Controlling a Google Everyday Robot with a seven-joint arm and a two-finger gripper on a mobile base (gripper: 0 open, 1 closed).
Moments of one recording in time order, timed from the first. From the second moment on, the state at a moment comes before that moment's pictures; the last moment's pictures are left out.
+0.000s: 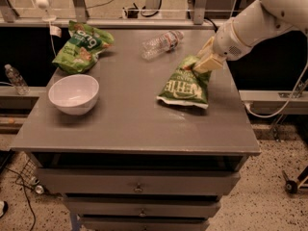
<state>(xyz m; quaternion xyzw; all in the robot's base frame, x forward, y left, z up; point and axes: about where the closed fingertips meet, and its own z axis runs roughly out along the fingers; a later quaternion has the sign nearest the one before) 0.649 -0.138 0.888 -0.62 0.71 0.08 0.32</state>
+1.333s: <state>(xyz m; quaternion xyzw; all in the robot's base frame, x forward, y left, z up) 0.641 -0.080 0.920 -0.67 0.63 0.16 0.35</state>
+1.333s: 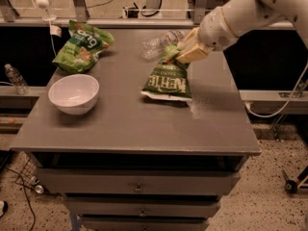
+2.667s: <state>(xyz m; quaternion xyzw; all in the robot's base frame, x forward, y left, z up) 0.590 0.038 0.920 -0.75 0.54 0.25 0.28</state>
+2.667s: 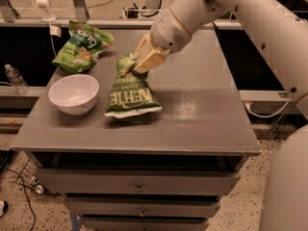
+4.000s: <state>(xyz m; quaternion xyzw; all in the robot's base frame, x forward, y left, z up) 0.581 0.093 0.890 -0.77 0.50 0.30 0.24</state>
